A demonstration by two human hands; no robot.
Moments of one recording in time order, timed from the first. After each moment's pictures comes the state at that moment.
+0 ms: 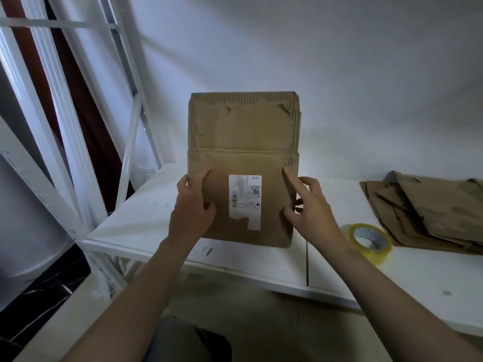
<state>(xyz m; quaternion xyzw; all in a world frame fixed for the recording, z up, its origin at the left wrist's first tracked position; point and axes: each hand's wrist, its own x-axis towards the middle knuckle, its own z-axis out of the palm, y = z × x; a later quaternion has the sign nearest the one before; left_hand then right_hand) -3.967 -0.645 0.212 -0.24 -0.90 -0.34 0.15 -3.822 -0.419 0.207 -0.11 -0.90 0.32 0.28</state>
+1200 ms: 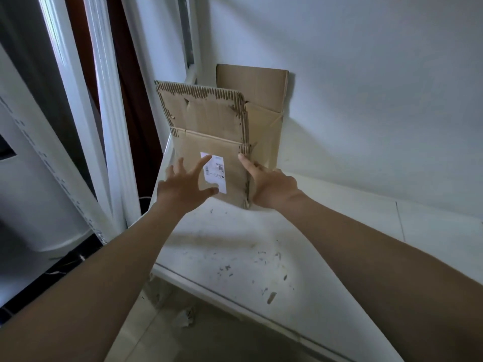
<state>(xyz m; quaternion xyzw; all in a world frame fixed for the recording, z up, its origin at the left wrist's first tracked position) -4.216 -0.745 0.168 -0.15 -0.98 -0.10 0.11 -4.143 -0.535 0.192 -0.05 -1.00 0.09 0.00</state>
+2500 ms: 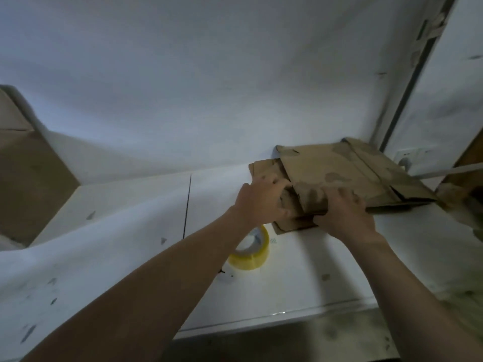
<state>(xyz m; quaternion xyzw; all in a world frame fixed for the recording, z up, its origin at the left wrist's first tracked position) -3.827 -0.206 0.153 -0.63 -0.77 -0.07 0.00 -3.647 -0.122 0.142 -0.53 -0.83 0.18 0.03</state>
